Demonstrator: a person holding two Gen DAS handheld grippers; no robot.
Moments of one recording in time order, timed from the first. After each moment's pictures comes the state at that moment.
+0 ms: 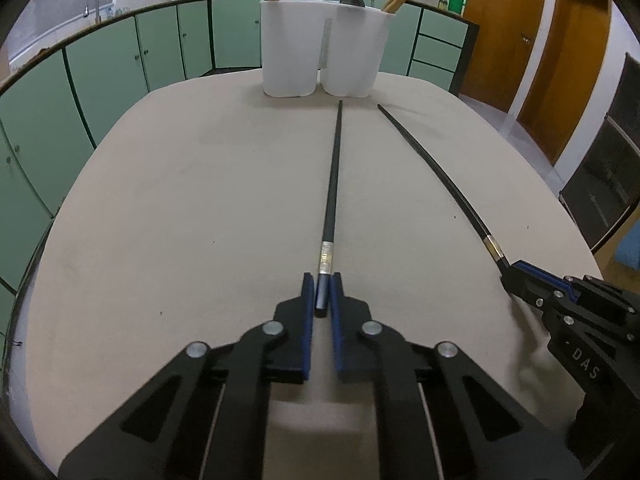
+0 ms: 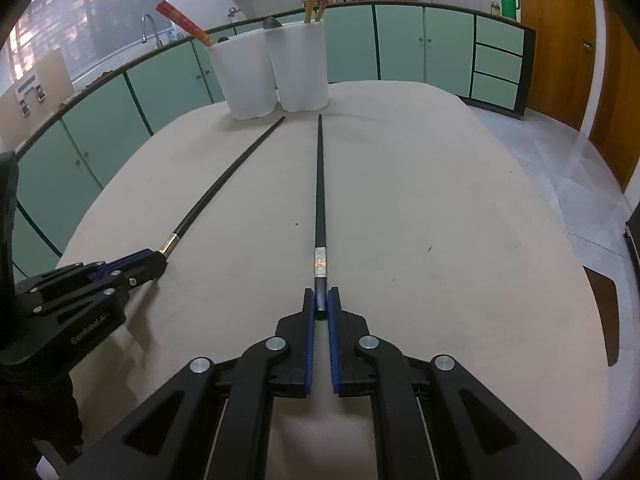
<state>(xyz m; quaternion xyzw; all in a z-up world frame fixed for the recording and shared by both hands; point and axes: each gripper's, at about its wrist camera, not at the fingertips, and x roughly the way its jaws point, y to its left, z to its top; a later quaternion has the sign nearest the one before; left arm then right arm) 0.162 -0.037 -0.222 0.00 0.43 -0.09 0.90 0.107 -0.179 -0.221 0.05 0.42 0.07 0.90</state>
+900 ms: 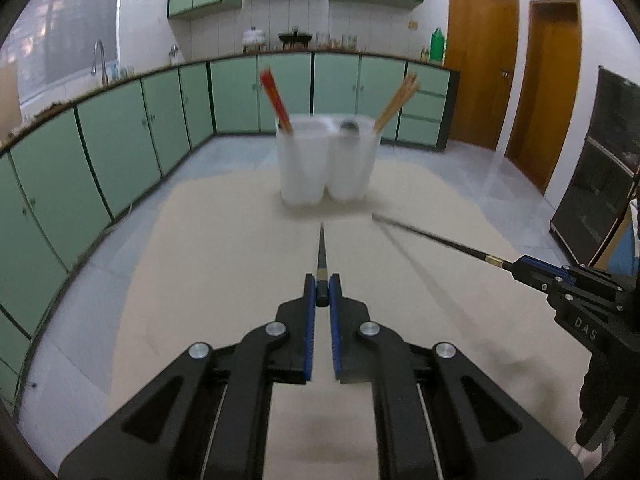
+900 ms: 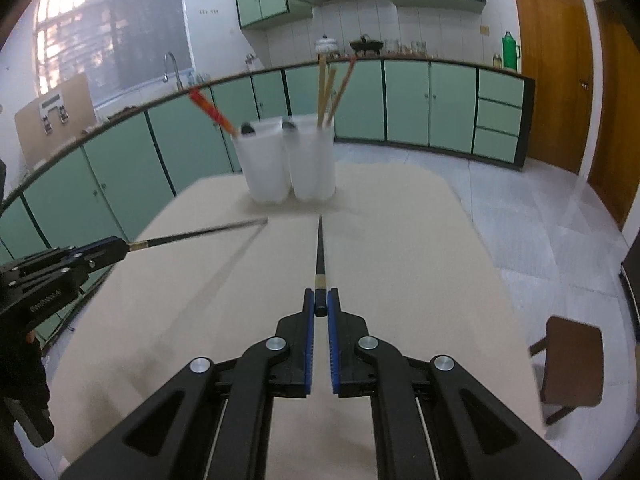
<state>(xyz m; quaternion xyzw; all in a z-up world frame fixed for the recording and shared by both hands) 0.140 -0.012 -0.115 0.03 0.32 -0.10 0.94 0.092 -0.198 -0.138 0.04 0.32 0.09 0.94</state>
